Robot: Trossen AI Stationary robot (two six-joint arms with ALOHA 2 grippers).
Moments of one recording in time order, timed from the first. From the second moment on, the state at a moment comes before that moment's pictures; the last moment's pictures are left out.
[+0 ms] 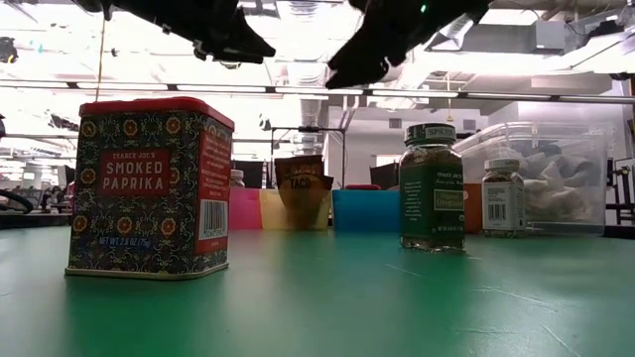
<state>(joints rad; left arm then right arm) 0.11 1.05 0.74 0.19 -0.48 0.17 -0.07 1.50 1.13 -0.17 -0.04 -0.13</state>
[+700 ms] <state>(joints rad) -0.14 0.87 0.66 0.07 -0.48 0.06 0.36 1.89 1.34 0.03 0.18 0.08</state>
